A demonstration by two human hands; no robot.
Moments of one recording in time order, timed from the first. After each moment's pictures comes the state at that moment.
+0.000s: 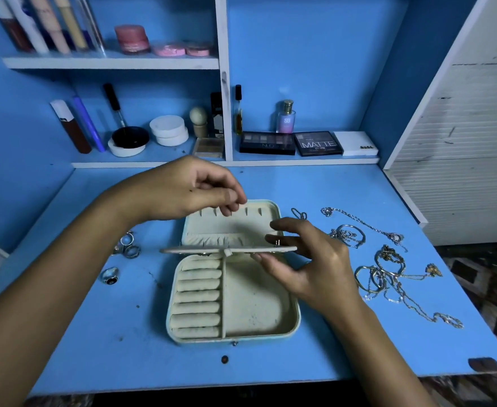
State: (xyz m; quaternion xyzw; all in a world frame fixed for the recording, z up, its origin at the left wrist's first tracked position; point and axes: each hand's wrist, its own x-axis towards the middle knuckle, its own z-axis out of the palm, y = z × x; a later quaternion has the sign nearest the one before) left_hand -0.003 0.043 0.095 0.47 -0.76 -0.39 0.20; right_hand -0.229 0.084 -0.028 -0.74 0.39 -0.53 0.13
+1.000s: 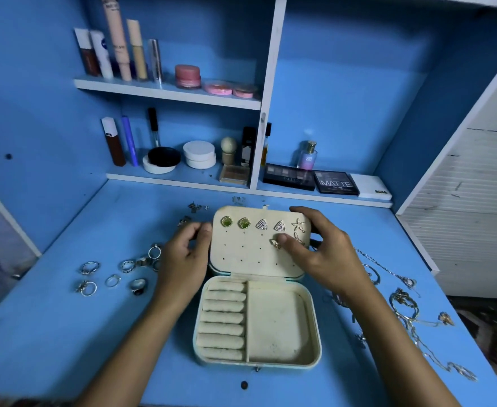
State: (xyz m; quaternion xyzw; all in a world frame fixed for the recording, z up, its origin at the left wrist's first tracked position) left_hand 0.009 0.075 -0.021 0.62 -0.47 -0.25 0.58; right_hand -0.220 0.034 0.014 -0.69 0.49 -0.40 0.35
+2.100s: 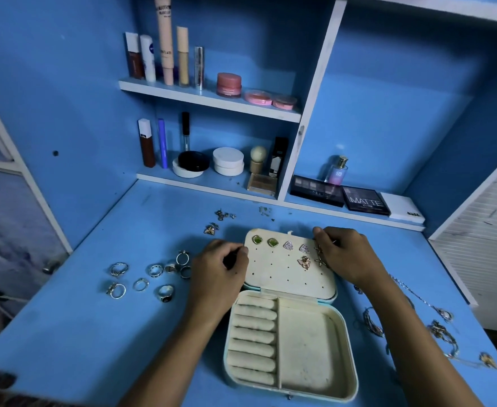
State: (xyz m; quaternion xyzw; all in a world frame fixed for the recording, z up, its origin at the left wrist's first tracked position) left_hand 0.013 0.068 -0.035 0.65 -0.51 -0.15 0.54; right_hand -0.203 -0.020 0.014 -0.73 0.61 -0.24 0.21
